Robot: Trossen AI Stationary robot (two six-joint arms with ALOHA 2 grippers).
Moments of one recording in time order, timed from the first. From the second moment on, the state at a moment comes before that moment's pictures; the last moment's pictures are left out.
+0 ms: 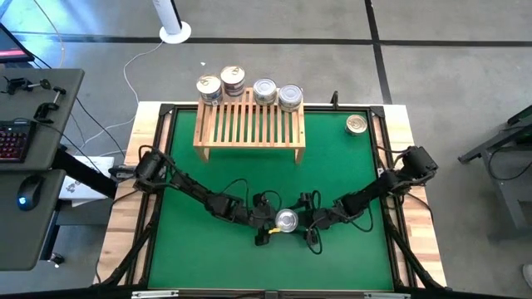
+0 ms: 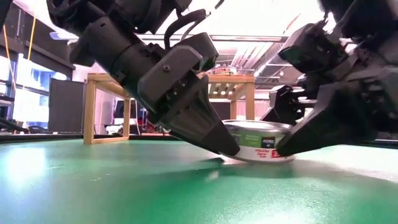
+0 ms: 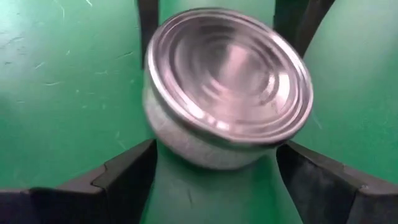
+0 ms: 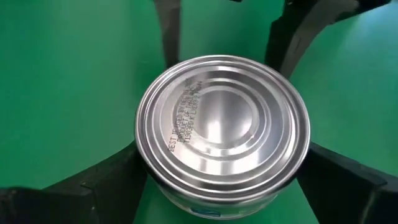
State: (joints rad) left arm -0.34 2.03 1.02 0.28 -0.28 -0.35; right arm 0.47 1.80 0.59 0.58 0.33 0.09
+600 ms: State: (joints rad) left arm -0.46 2.01 1.02 0.14 -0.44 -0.46; right arm 0.58 1.48 0.59 0.25 0.47 0.19
